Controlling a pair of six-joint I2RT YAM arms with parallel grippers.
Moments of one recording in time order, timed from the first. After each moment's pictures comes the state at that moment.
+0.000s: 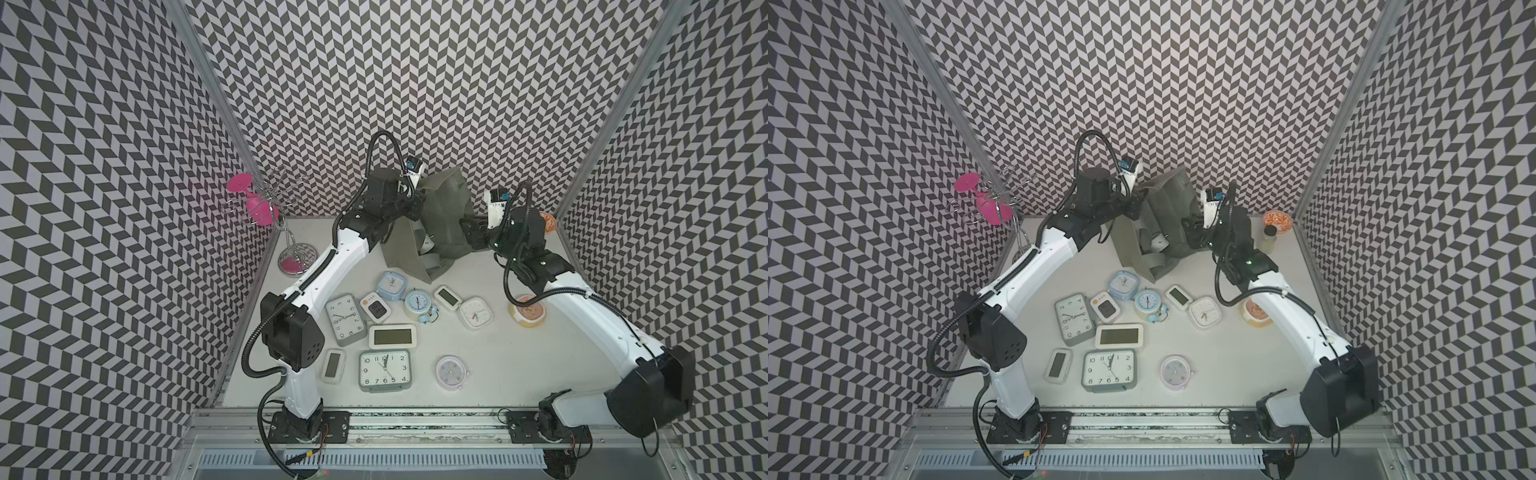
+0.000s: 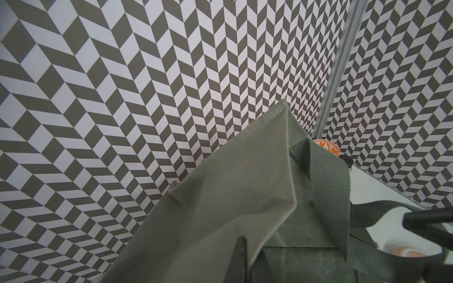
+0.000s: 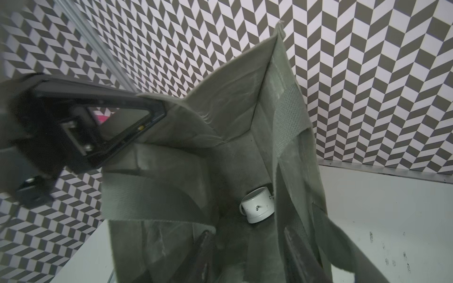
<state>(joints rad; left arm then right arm) -0.52 1.85 1.90 -0.30 0.13 0.06 0.38 1.43 1.28 -0.12 -0.11 0.23</state>
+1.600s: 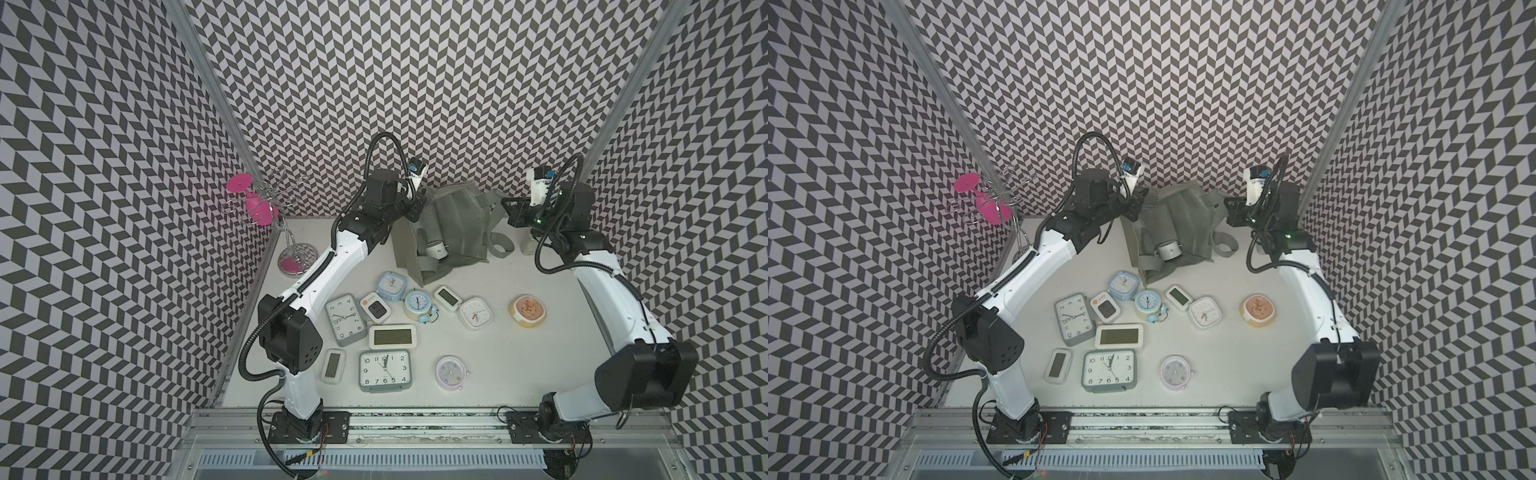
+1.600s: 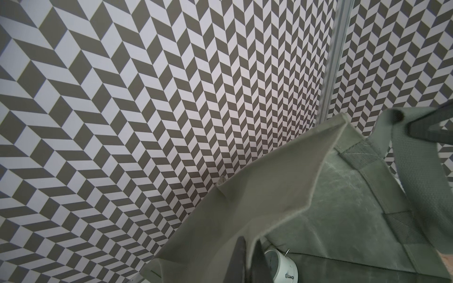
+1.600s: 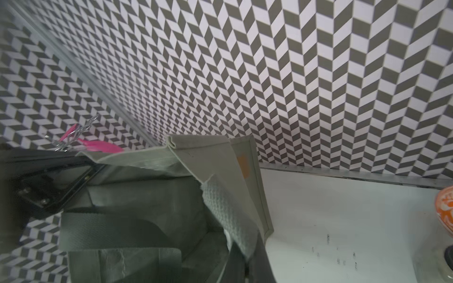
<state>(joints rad) -0.51 1.82 1.87 -0.27 0.14 0.17 0.01 1.53 1.47 -0.27 -0.54 0.18</state>
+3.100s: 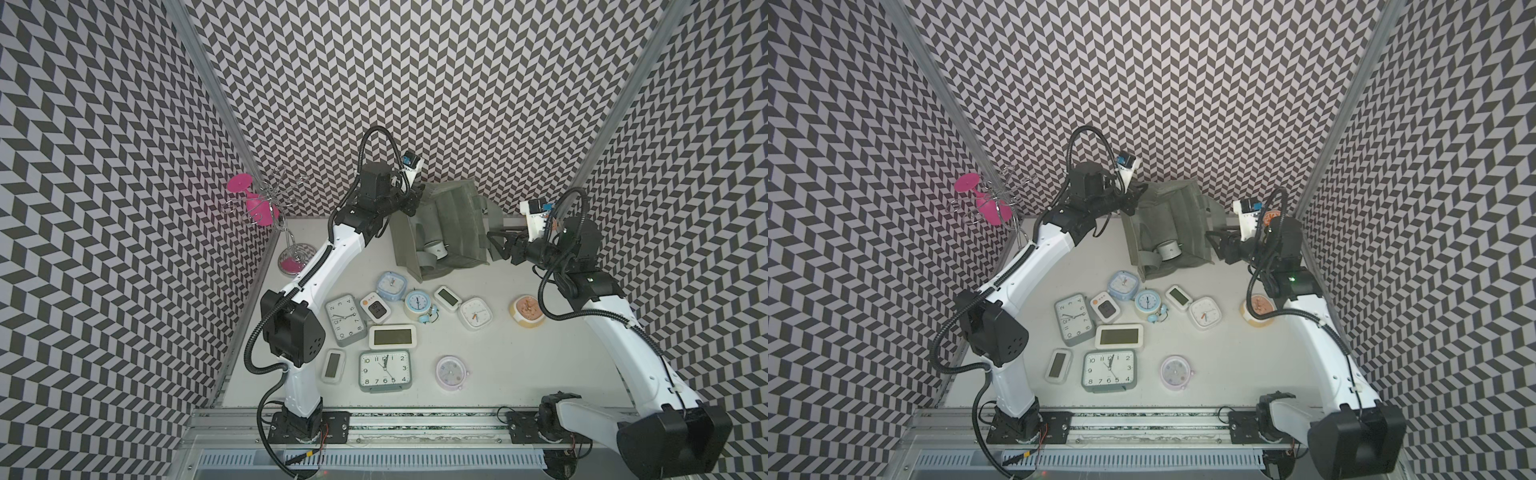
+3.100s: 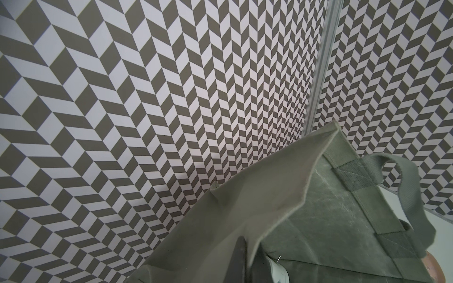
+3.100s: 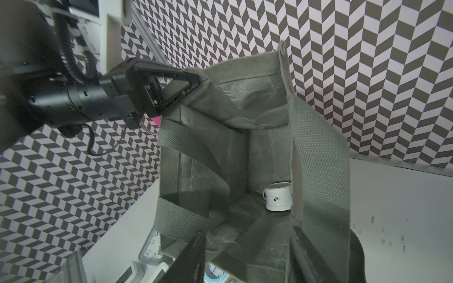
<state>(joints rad) -0.47 1.88 1.95 -0.29 0.27 0.11 0.11 1.19 1.13 -0.21 -0.58 0.18</state>
